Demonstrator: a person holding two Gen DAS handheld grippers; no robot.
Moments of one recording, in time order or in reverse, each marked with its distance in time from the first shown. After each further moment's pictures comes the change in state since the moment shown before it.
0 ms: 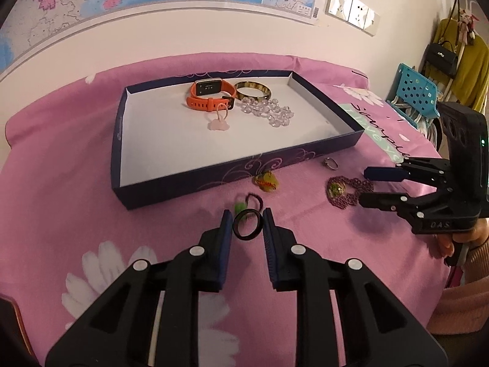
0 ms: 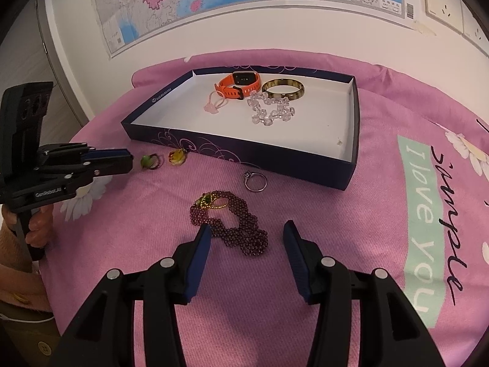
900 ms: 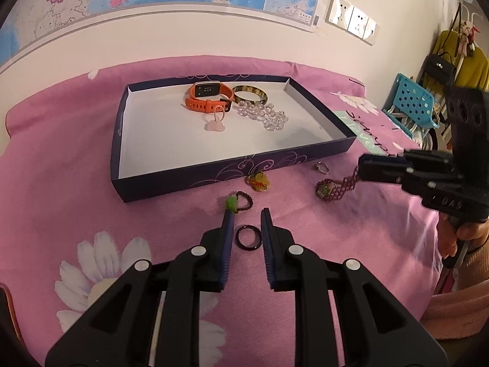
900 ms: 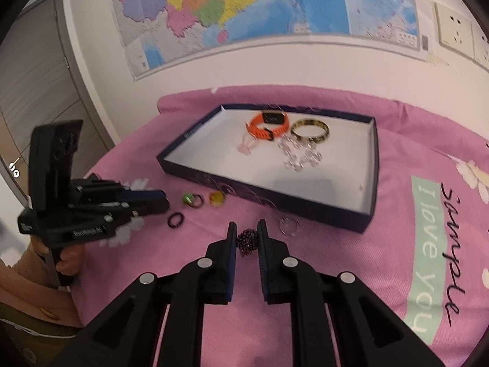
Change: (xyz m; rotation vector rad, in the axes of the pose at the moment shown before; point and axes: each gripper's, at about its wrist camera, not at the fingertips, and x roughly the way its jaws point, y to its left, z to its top) left arm -0.007 -0.001 -0.004 -0.037 -0.019 -0.026; right arm -0.025 0.019 0.026 -0.017 -0.114 0.110
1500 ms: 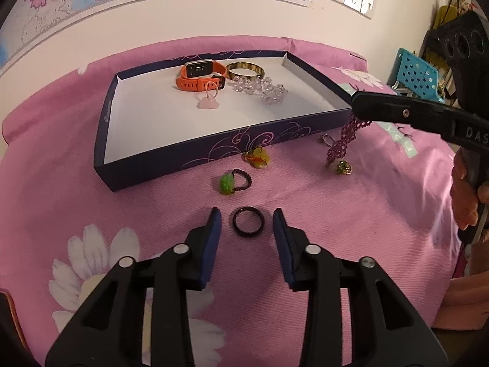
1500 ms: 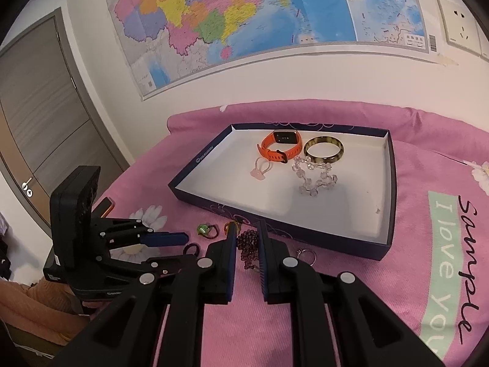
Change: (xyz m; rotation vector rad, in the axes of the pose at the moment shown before) left arm 0.024 -0.010 -0.008 0.073 0.075 0.052; right arm 0.005 -0.004 0.020 0.059 -0.046 0.071
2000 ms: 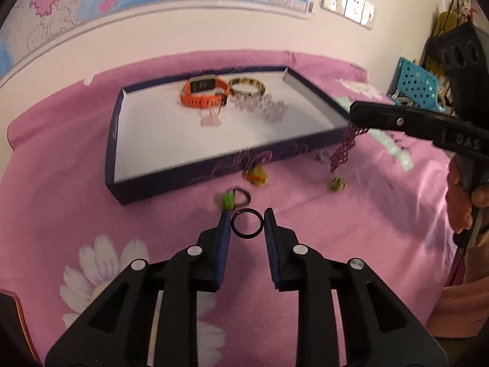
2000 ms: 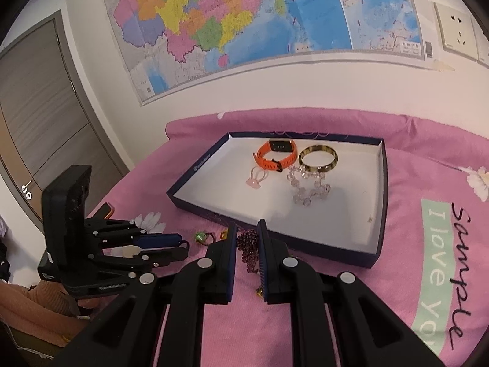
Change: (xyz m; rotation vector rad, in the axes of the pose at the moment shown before) left arm -0.019 -0.001 0.012 -0.016 -0.054 -0.010; right arm -0.008 -0.005 0.011 -0.006 -0.019 -0.003
